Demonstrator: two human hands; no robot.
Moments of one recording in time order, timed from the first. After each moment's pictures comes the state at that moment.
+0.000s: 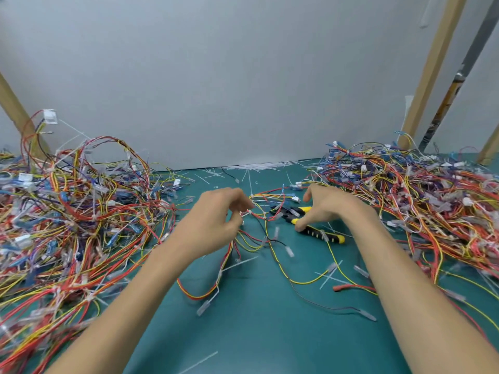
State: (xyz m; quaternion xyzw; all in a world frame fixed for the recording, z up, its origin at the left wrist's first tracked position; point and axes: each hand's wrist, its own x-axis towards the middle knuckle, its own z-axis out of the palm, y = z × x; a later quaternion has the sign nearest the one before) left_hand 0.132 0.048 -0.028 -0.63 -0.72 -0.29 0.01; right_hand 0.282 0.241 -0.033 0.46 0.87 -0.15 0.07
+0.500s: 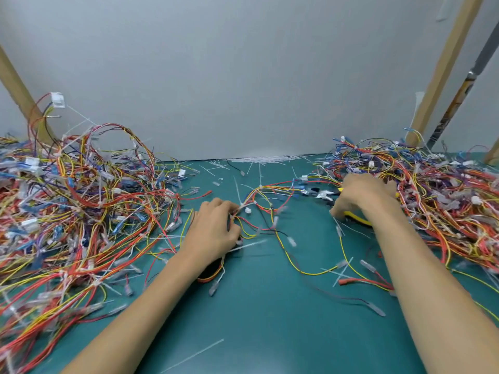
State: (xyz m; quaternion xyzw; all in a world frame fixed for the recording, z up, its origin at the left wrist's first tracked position) left_hand 0.117 0.055 -0.089 -0.51 -0.83 -0.24 0.01; right_hand 0.302 0.245 -0.021 0.61 0.79 -0.02 0.07
